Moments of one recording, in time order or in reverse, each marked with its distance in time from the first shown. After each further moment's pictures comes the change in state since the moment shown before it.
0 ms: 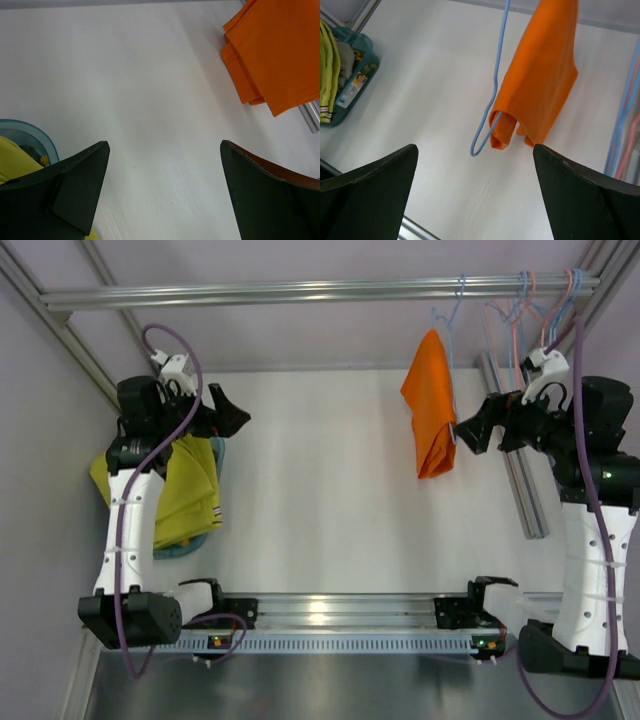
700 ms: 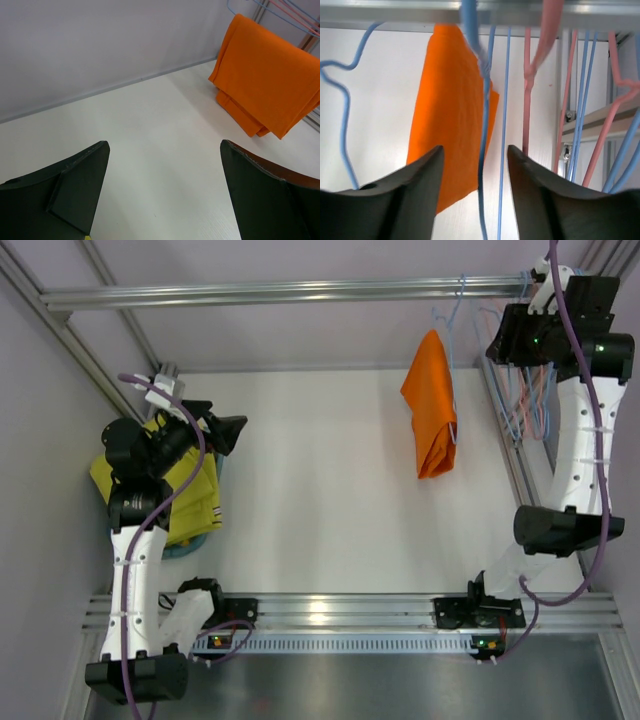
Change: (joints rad) left arm 0.000 -0.274 -0.227 0.364 0.034 0.020; right arm 0.000 0.673 0.706 -0.168 0.310 0.000
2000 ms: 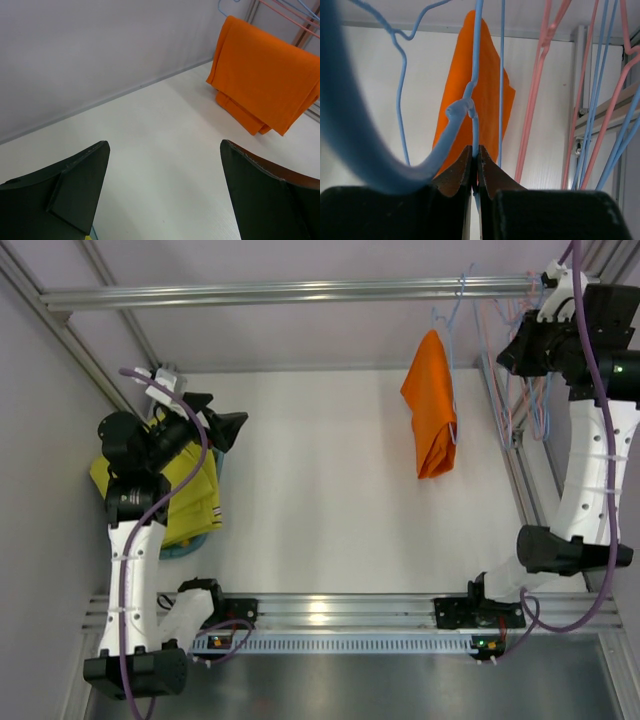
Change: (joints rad) left arm 0.000 0.033 0.058 0.000 0.048 0.053; right arm -0.006 -0.177 -0.092 -0.035 -0.081 0.019
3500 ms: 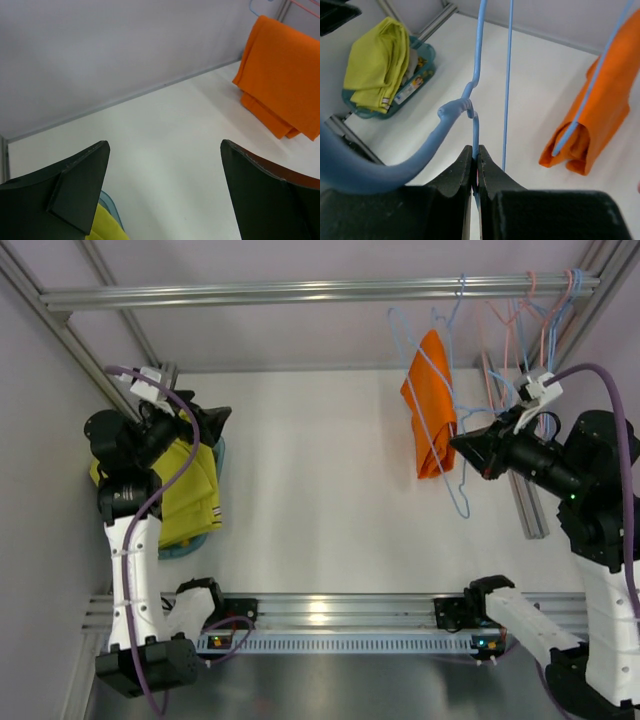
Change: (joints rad) left arm 0.128 0.016 0.000 0.023 0.025 0.041; right arm 0.348 -0.685 -0.703 0.294 -0.167 0.111
